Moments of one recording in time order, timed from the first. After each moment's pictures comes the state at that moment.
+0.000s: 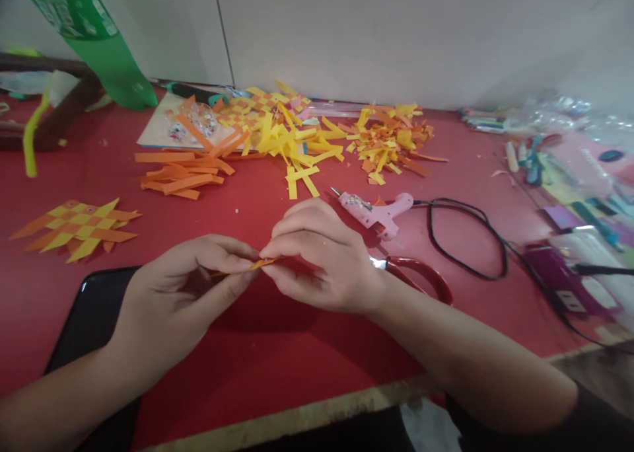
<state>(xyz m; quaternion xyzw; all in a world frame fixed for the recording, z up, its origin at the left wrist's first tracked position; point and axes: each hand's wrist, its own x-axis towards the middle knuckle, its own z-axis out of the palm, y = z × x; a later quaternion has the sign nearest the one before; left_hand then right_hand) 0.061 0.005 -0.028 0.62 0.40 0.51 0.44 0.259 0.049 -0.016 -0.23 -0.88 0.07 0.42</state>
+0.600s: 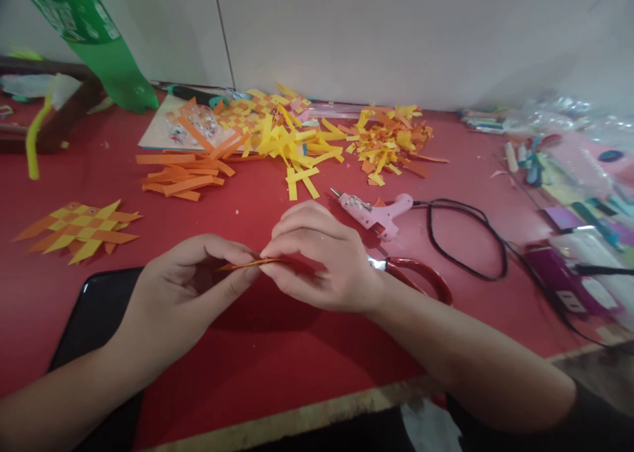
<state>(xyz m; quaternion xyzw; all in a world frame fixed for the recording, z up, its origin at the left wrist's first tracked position) 0.063 0.006 -0.028 0.56 0.44 0.49 0.50 0.259 0.048 -0.017 -0.24 -0.86 0.14 0.43</state>
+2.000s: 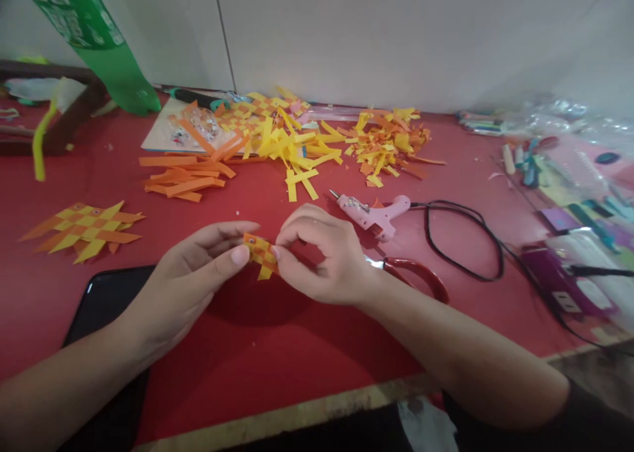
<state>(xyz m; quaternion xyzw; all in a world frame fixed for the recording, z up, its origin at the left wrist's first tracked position) 0.063 0.018 -0.027 0.38 0.44 0.47 0.67 0.258 0.048 -0.021 -0.30 -0.83 0.21 0.41</state>
